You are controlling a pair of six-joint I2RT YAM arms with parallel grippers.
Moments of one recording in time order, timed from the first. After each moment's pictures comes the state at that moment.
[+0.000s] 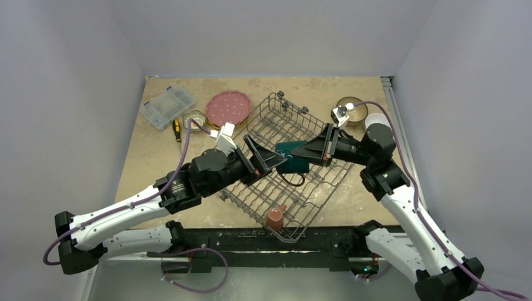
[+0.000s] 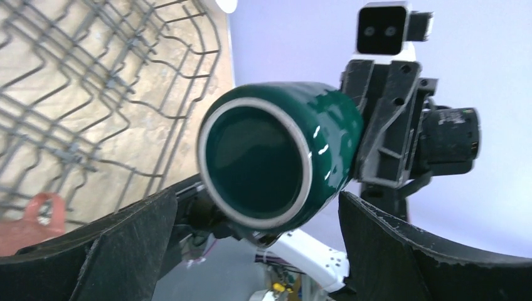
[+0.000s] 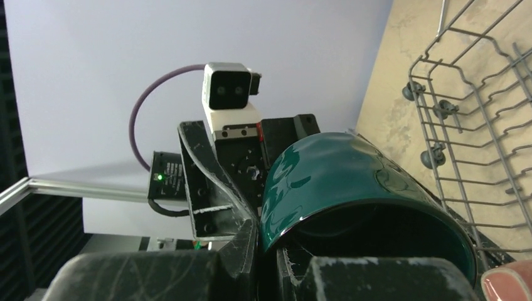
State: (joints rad) left arm -1.09 0.93 0.94 -0.28 -0.21 -1.31; right arm 0.39 0.85 0.85 -0.02 -0.85 1.34
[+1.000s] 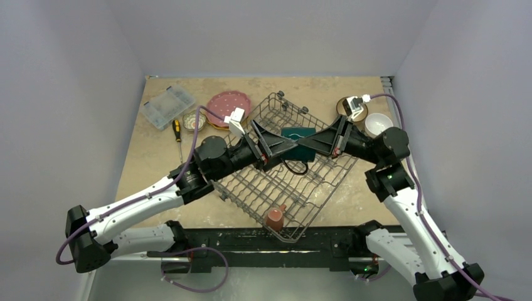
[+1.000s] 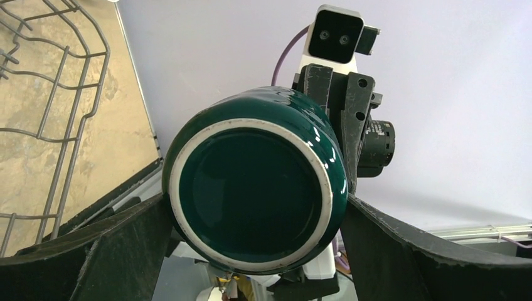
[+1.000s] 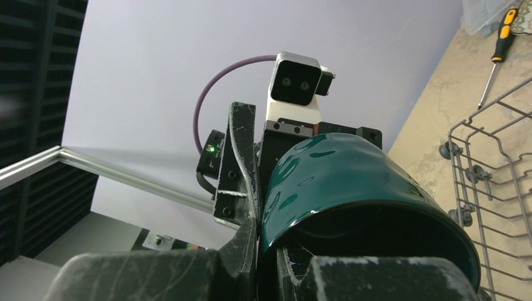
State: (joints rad) left arm -0.98 1.06 0.92 0.16 0.04 -1.38; right arm 0.35 0.83 0.83 0.27 -0.88 1.42
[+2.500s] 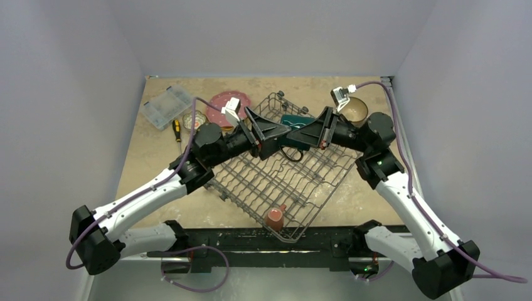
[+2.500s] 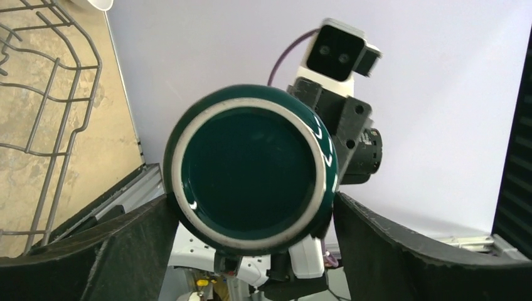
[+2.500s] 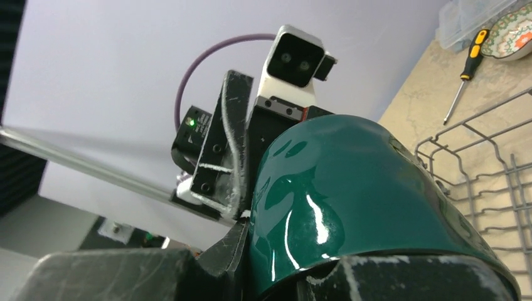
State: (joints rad) left arm -0.81 1.12 0.94 0.22 0.23 -1.46; right arm 0.39 0.99 0.94 0.20 -0.86 1.18
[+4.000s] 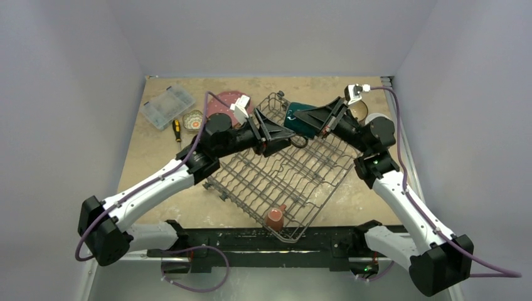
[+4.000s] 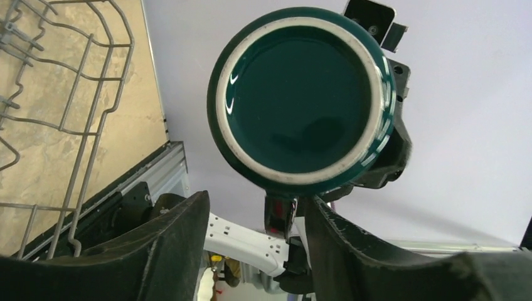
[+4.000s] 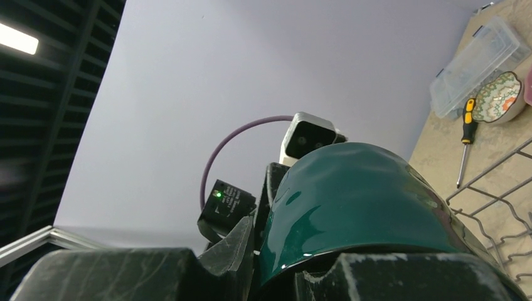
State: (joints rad) left arm -0.77 1.18 1.01 0.06 0.31 -1.42; right arm 0.35 1.00 0.84 0.46 -0.62 1.45
